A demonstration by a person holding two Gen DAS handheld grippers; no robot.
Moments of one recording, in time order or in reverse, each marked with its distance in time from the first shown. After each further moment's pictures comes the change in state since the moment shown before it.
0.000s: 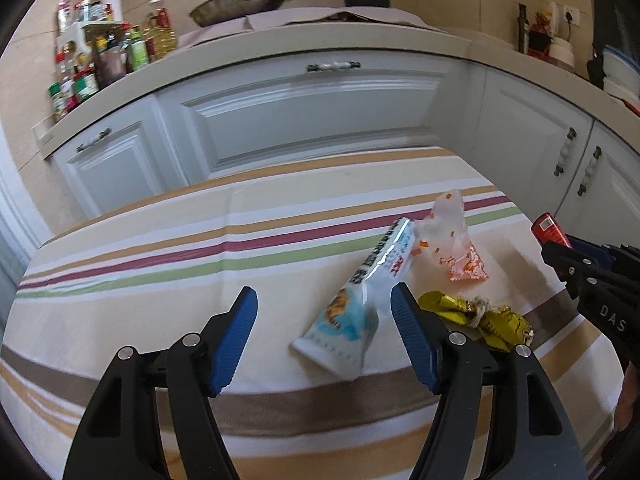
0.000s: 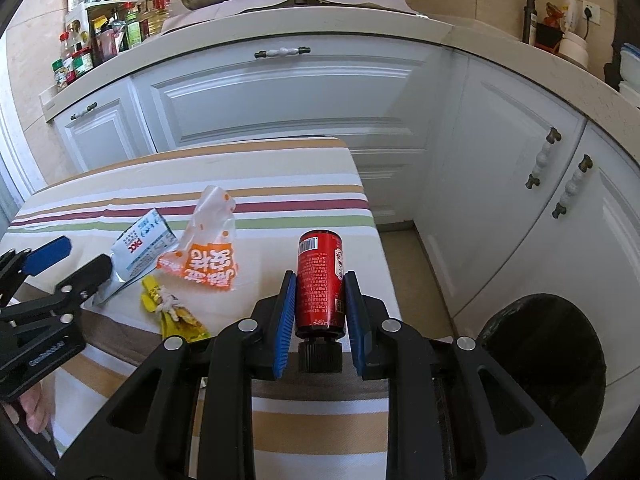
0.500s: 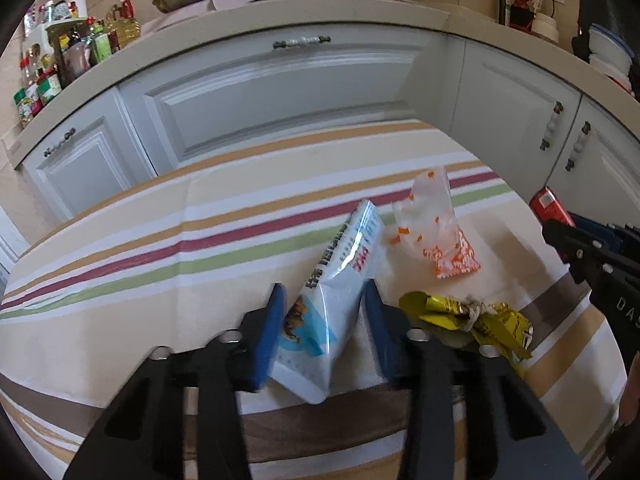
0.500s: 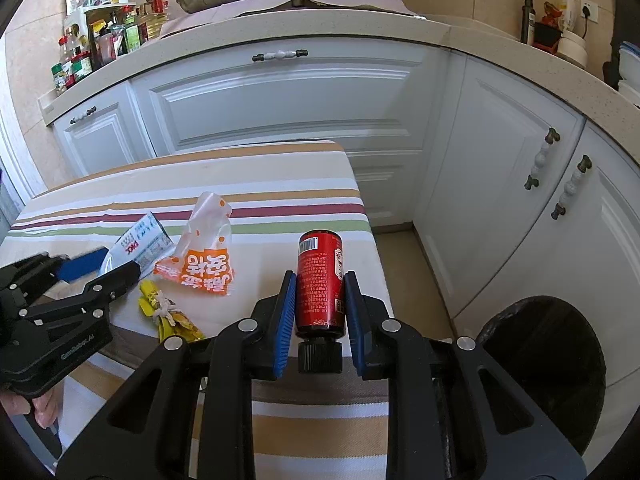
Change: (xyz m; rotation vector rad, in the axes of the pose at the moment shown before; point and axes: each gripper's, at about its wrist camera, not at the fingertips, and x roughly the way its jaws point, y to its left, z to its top) left arm 0.023 -0.011 0.002 0.055 0.079 -0.074; right arm -0.001 -0.003 0.001 0.005 -0.007 0.004
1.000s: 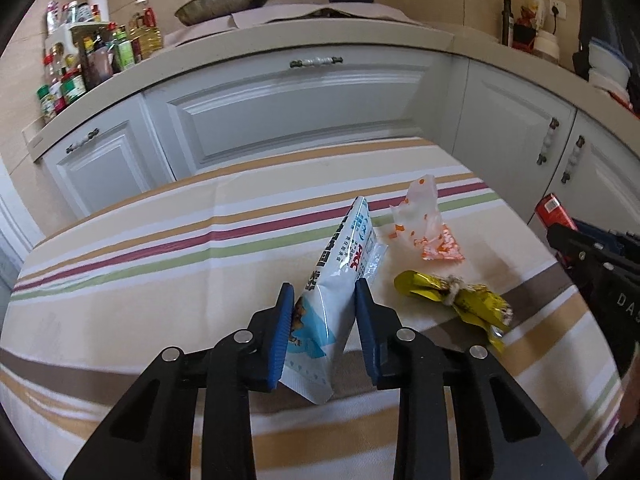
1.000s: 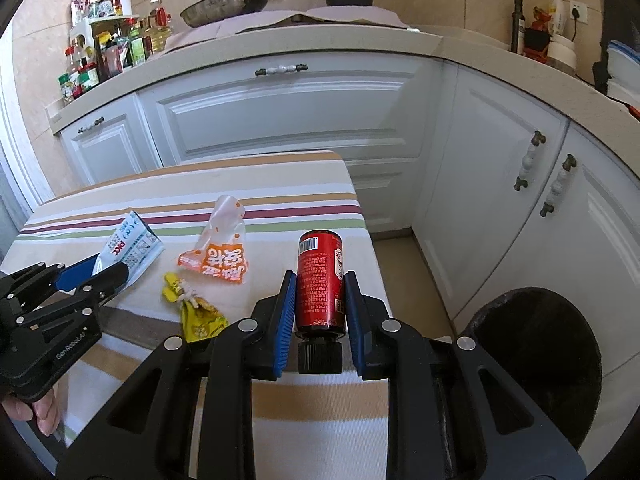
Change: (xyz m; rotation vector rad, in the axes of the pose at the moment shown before) left arm -0.041 -0.001 -0.015 -0.048 -0.070 0.033; right arm -0.034 0.000 -0.010 0.019 -0.045 0.004
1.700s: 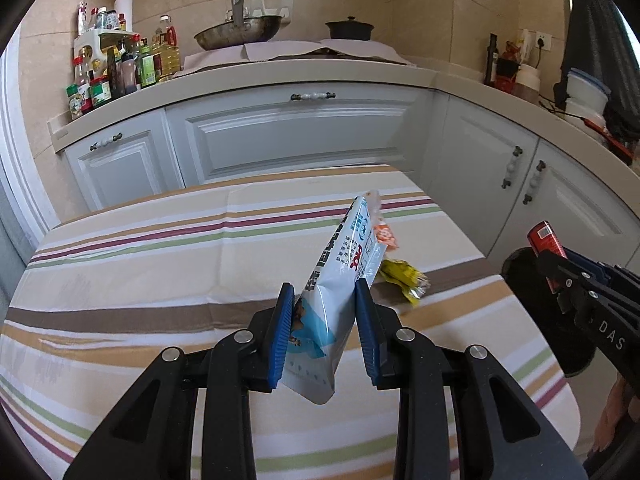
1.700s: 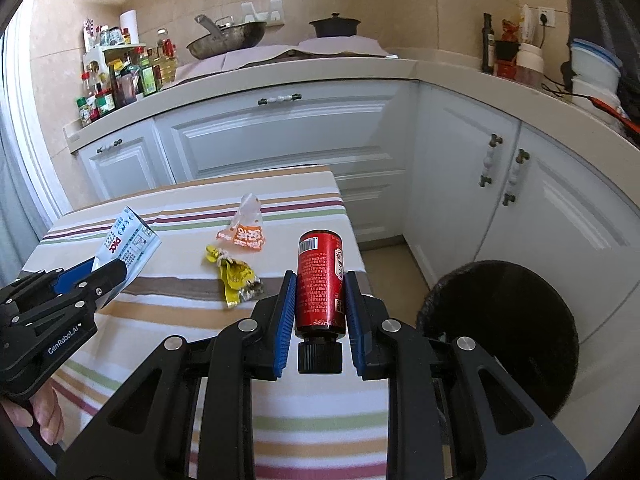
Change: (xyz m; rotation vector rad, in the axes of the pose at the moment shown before) left arm -0.085 -0.021 -0.027 -0.049 -0.091 -0.031; right arm -0.092 -0.011 -0.040 0.040 -0.084 -0.001
